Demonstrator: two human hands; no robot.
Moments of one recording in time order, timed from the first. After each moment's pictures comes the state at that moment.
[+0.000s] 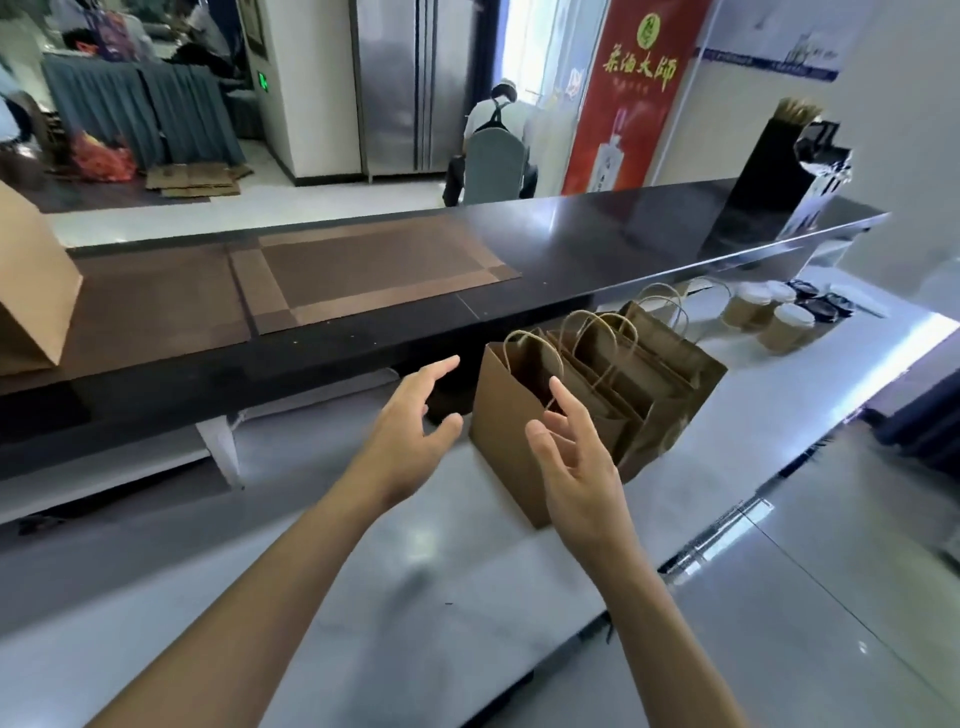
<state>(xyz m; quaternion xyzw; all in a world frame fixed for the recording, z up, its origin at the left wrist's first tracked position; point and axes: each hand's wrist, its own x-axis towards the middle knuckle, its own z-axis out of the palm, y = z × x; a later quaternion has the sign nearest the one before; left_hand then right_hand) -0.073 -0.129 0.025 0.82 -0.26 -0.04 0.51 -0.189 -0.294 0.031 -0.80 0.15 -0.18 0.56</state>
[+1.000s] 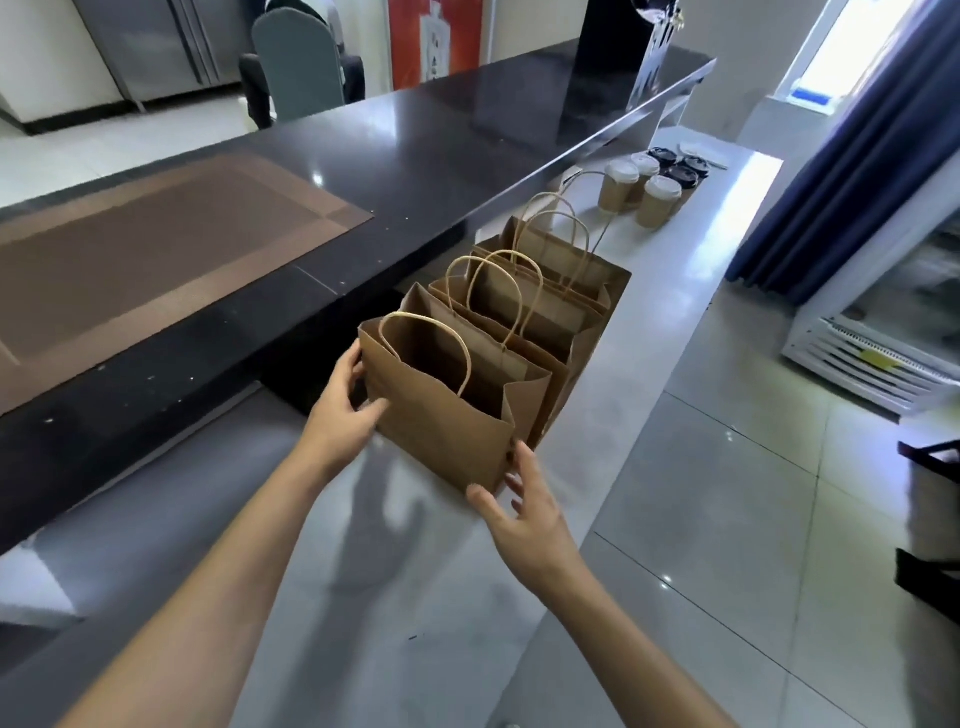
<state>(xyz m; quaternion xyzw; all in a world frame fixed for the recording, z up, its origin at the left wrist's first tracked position) 0.053 -0.220 -0.063 0.79 -0.23 -0.23 0.52 -0.177 -0.324 -0.087 -0.73 0.38 -0.09 0.56</state>
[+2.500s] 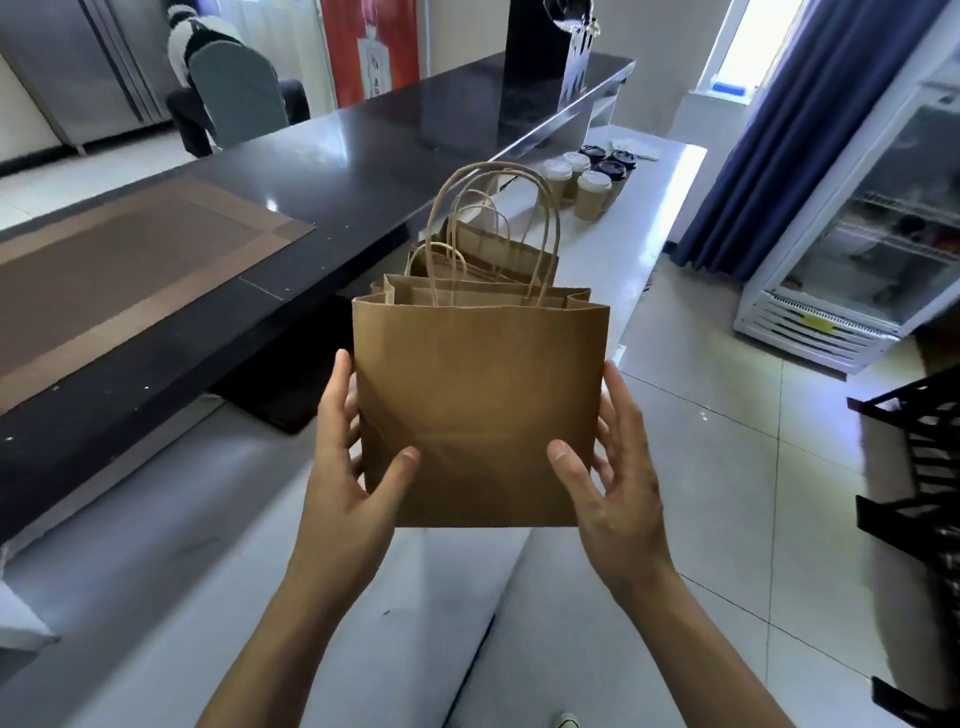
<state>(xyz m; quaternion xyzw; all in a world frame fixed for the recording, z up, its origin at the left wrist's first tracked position) -0.115 -0.180 0.019 0.70 -0.31 -0.17 0.62 -0.277 -0.331 -0.004 -0.71 0.30 -0.39 0.50</state>
